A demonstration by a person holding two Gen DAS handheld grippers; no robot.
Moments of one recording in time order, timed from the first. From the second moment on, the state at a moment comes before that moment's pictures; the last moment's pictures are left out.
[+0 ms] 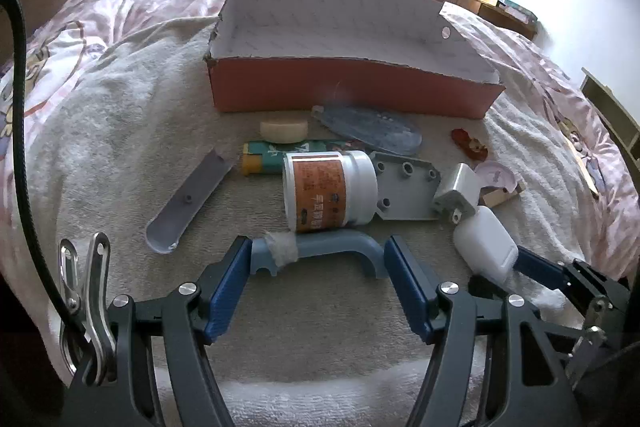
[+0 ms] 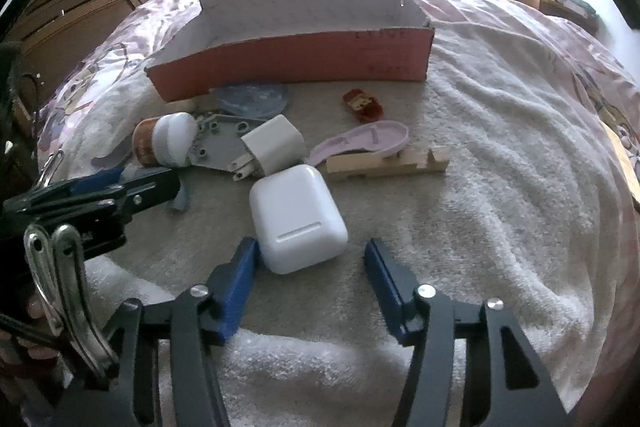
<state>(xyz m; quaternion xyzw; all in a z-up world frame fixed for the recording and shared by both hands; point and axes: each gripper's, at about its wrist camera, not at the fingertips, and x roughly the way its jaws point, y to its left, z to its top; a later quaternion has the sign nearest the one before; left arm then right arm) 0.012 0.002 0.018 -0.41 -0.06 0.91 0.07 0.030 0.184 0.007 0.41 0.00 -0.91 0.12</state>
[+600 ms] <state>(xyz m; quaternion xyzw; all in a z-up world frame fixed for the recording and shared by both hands) 0.008 0.013 0.012 -0.41 -0.06 0.90 0.10 0.031 0.201 0.009 0.40 -0.03 -0.91 0.12</state>
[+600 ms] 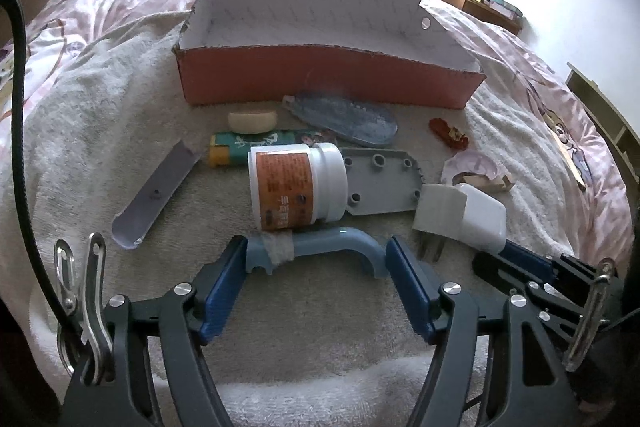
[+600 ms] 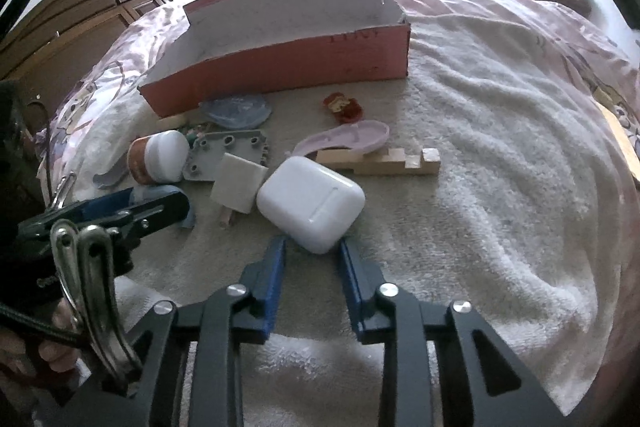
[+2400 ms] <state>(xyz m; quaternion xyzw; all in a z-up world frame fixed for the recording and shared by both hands) 0.023 0.011 0.033 -0.38 0.00 0.92 0.08 0.039 0.196 0.036 0.35 -0.04 -0.93 0.15</state>
